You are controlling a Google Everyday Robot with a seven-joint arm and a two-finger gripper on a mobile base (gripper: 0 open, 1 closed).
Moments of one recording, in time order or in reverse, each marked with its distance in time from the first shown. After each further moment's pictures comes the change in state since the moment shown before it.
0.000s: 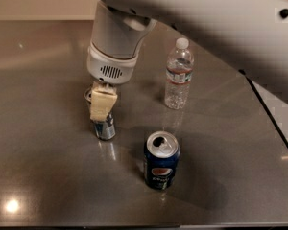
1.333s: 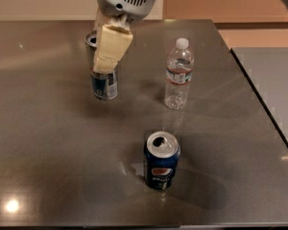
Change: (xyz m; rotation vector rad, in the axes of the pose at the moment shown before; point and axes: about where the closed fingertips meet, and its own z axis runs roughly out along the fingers) arm -0.020 -0.011 -0.120 0.059 -0.100 -0.161
